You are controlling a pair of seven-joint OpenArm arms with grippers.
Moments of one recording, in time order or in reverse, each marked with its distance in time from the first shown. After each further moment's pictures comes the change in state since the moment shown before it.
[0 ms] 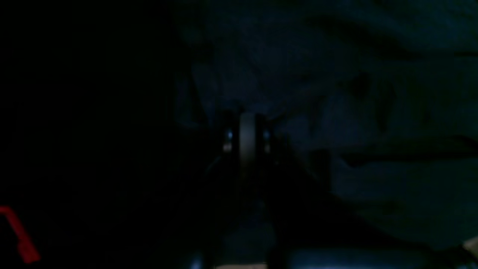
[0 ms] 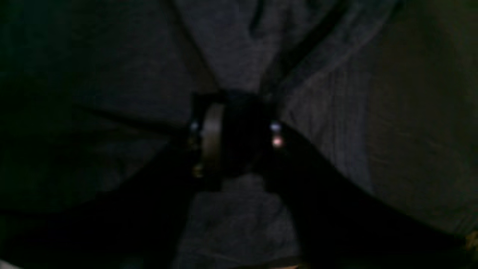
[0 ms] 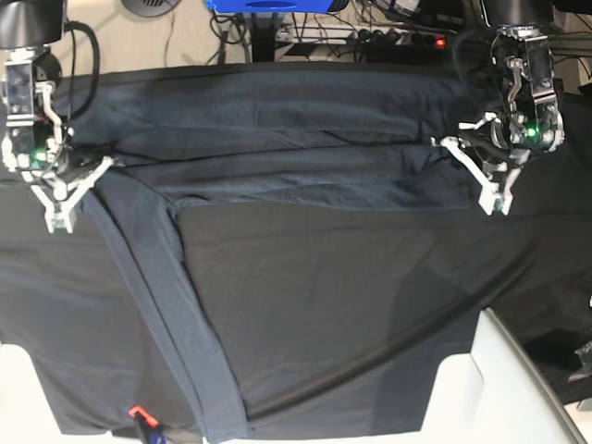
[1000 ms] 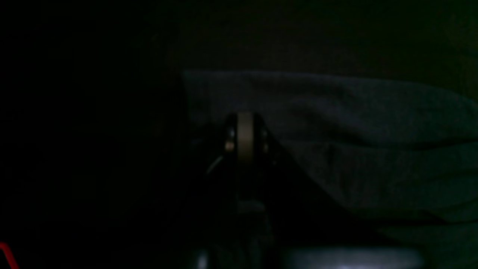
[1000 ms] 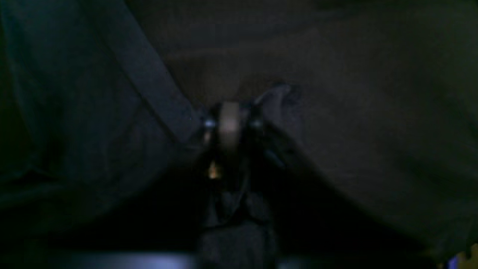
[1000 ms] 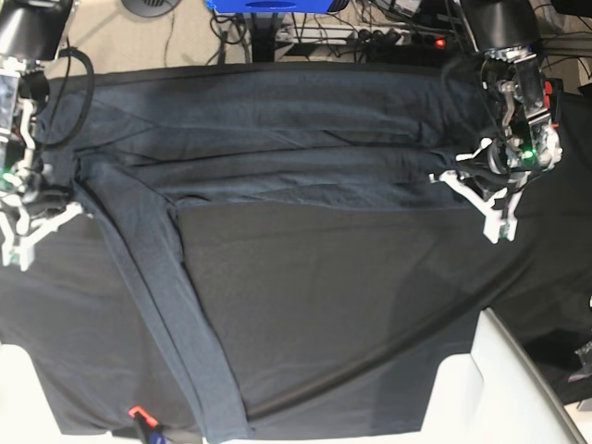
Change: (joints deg) left arm -6.2 5.2 -4.3 -2.6 4.7 0.0 -3.2; right arm 4.7 -4.1 11.6 1.2 0.2 0.5 3.3
